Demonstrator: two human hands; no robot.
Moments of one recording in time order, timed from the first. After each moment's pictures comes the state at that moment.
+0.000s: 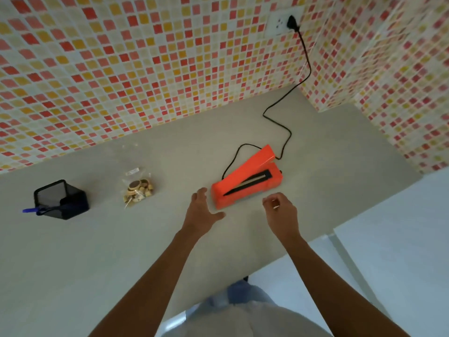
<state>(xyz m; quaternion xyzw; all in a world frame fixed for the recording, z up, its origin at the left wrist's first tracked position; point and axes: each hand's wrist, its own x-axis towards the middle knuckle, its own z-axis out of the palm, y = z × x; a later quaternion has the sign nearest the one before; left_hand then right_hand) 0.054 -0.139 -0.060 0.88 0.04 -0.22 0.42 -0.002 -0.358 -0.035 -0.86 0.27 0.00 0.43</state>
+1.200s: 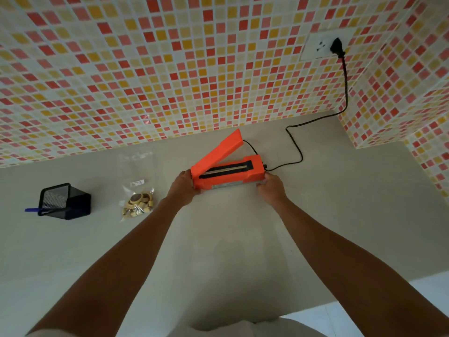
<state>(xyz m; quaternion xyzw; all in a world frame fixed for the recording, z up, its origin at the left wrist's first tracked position) 0.219 -0.110 -0.088 0.93 0.11 -0.16 0.32 0.225 -0.389 -0.089 -0.90 0.13 0.16 0.38</state>
